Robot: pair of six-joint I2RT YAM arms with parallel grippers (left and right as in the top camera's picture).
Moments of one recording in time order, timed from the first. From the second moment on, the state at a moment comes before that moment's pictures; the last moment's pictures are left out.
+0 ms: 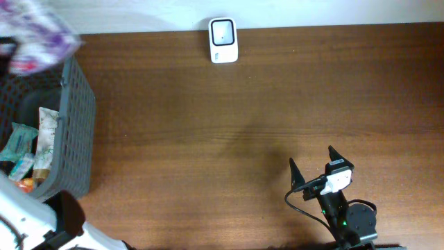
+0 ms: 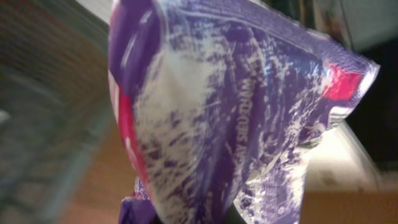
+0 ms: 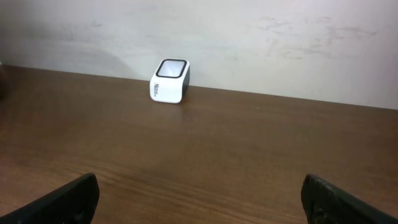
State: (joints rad) left arm 0.55 1.88 2.82 -1.66 0.69 -0.40; right arm 0.18 0.01 0.01 -0.07 -0.07 -0.01
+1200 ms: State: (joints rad) left arm -0.43 1.84 1.77 -0.86 0.25 -0.43; right arm 0.18 0.01 0.01 -0.07 -0.07 -0.01
